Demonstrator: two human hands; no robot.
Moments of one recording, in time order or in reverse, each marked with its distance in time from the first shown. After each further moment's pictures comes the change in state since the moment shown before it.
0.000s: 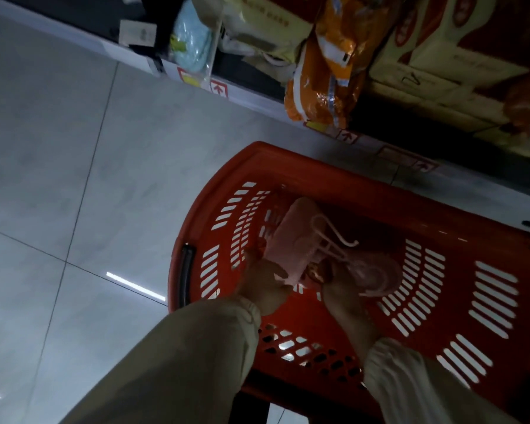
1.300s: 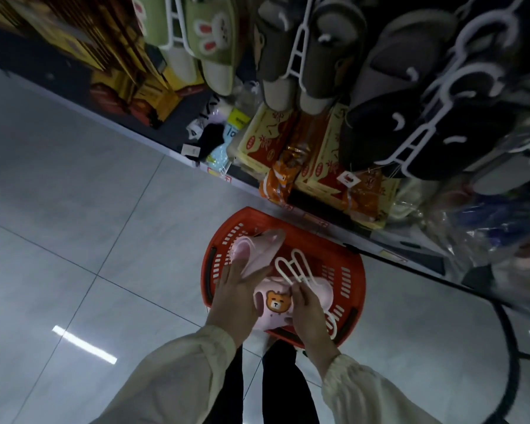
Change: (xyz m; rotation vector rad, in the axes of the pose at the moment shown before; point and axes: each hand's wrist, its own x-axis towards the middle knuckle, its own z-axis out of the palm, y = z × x) left_hand -0.348 0.126 -0.118 0.028 0.506 0.408; right_hand -0.324 -0.180 -0.134 0.344 0.023 0.015
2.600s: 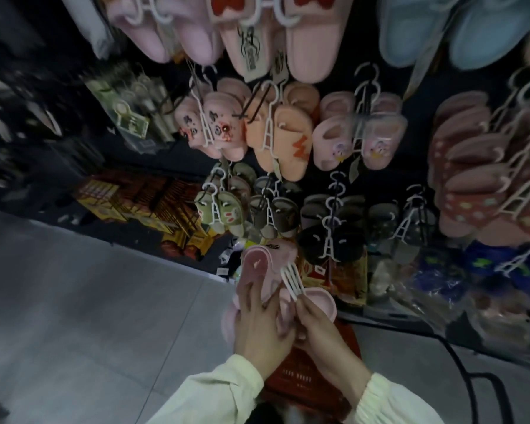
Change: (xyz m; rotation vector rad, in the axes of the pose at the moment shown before) left_hand -0.147 0.226 -0.186 0.374 0.348 0.228; right_hand -0.318 -0.194 -0.104 0.389 -0.349 -0.298
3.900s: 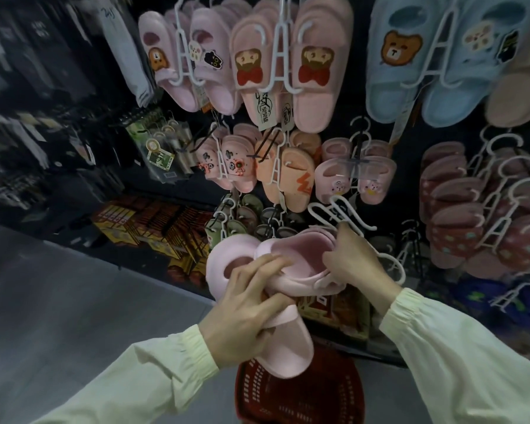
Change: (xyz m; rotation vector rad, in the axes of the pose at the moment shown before) left_hand 0.007 0.015 -0.159 0.001 0.258 0.816; right_hand -0.043 -0.188 0.012 -1.185 0.434 -0.368
